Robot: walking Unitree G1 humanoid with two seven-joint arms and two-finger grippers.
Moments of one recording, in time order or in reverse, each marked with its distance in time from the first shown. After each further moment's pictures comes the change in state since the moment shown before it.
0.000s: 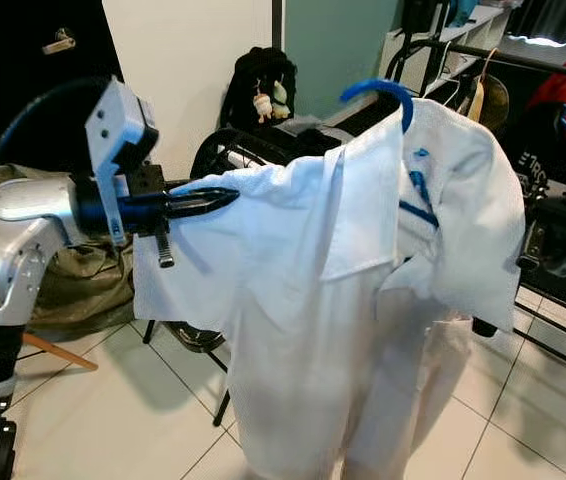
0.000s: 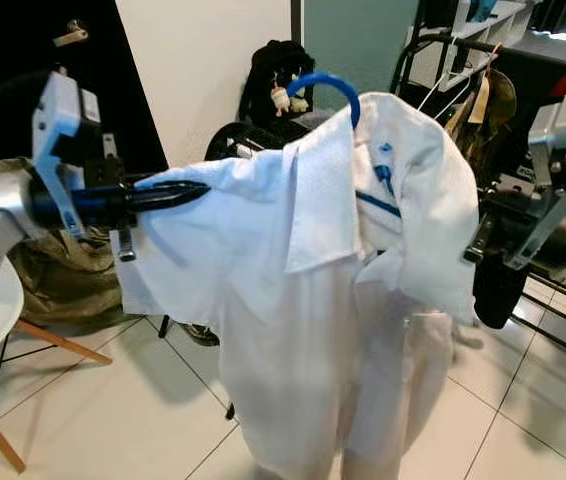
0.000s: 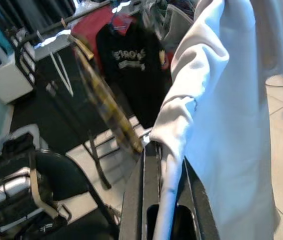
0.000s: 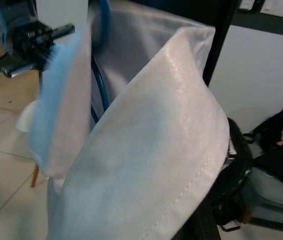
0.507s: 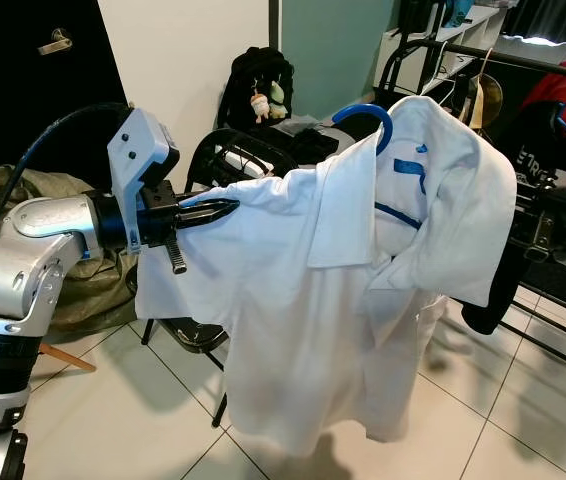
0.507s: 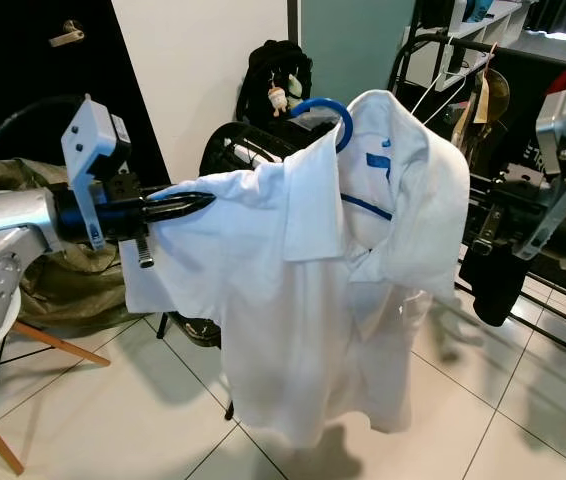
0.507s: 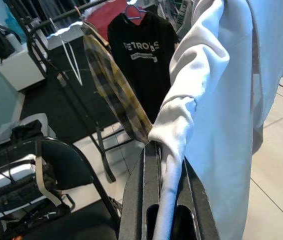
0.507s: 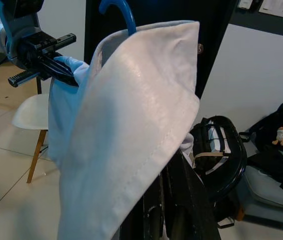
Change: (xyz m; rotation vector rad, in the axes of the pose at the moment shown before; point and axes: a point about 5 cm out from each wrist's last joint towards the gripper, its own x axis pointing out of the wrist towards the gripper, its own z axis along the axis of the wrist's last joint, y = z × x) left arm 0.008 -0.004 -0.011 -0.018 0.009 0.068; right arm -0.001 -0.006 0.004 -0.015 0.012 -0.004
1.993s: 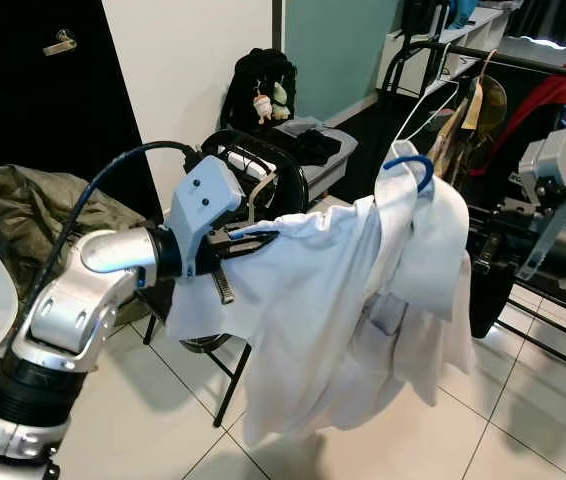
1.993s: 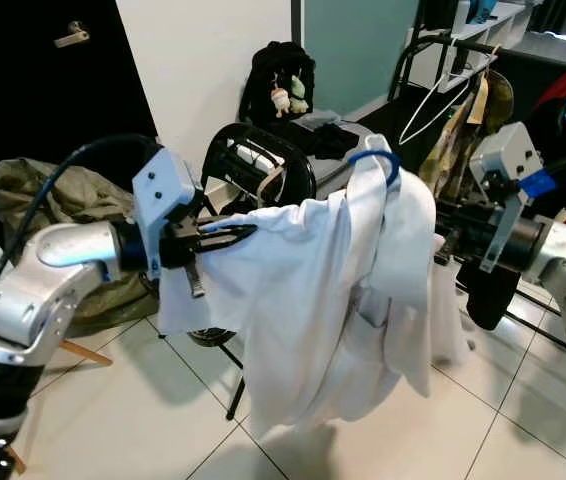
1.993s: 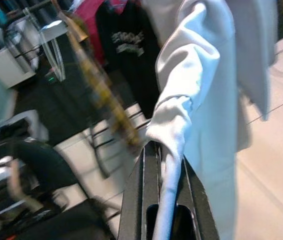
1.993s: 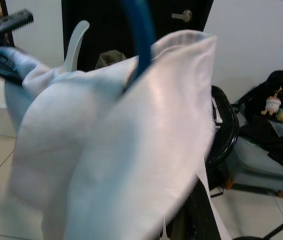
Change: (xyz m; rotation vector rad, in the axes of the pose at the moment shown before) left arm 0.036 -0.053 -0.015 -0.024 0.000 -0.075; right arm 0.017 -0.004 -0.041 0.003 0.108 -0.062
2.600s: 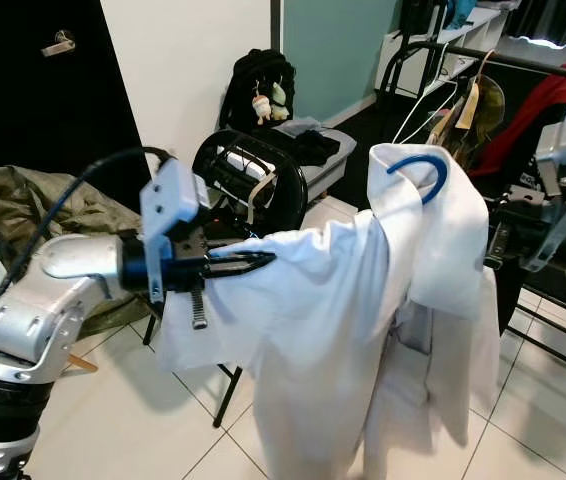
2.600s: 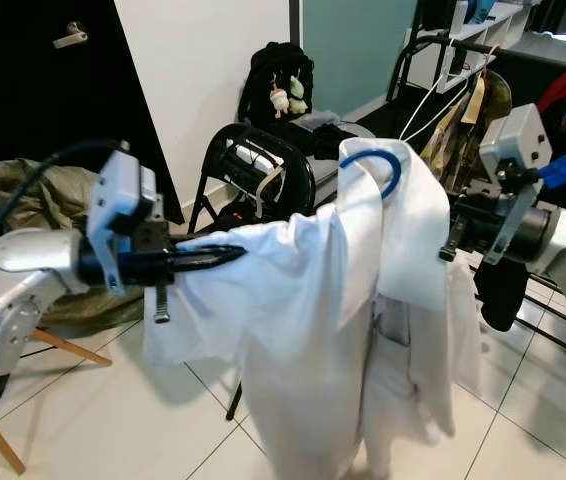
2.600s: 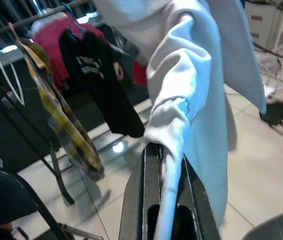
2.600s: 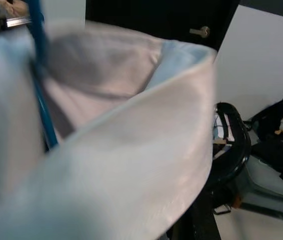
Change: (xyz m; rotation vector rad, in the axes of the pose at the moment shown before) left arm -0.038 0.006 0.016 -0.024 -0.096 -0.155; right arm -0.010 0.000 0.019 -0.029 -0.036 0.064
